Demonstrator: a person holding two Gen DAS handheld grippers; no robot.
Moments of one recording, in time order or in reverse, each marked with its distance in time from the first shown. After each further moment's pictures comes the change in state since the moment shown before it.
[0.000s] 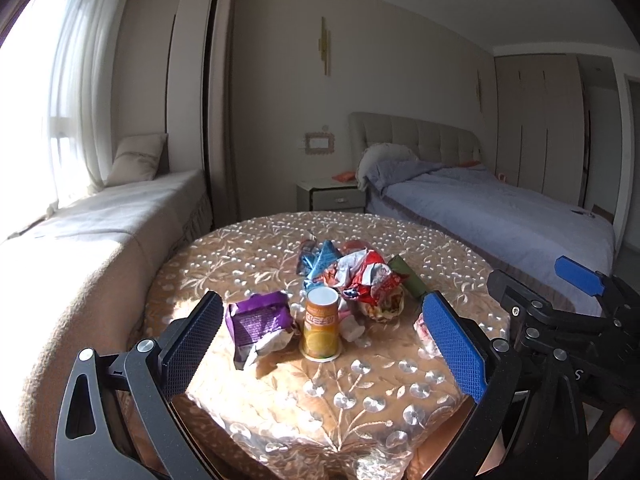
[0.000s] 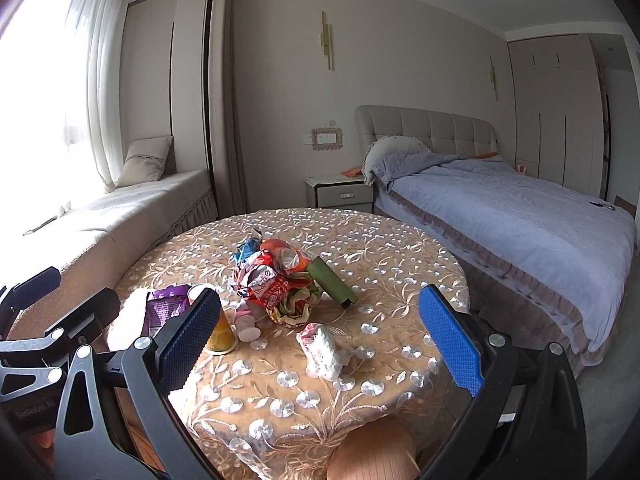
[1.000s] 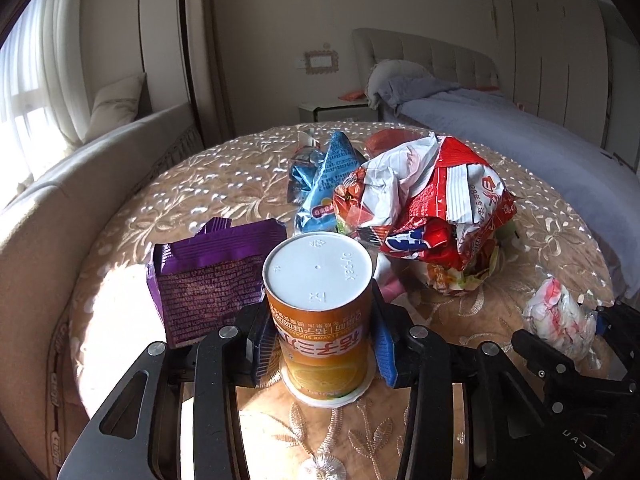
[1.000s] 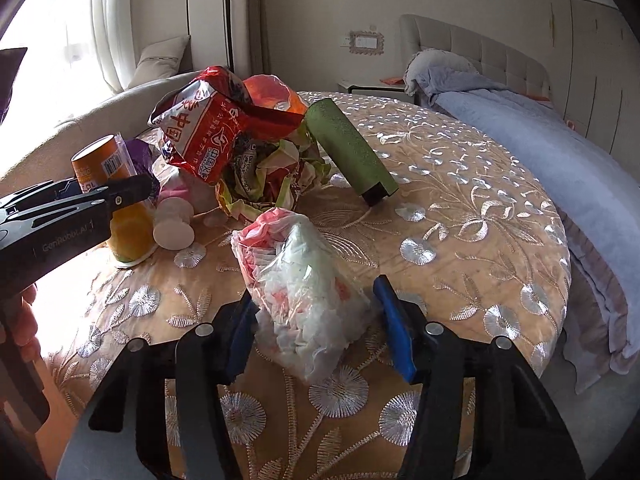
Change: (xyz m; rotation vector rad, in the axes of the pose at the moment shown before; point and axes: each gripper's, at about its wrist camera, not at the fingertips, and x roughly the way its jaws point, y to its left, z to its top) left arm 0.191 -0.001 -0.037 0.053 0.273 0.044; right arm 0.155 -0.017 -0.075 -0.085 0.323 0.127
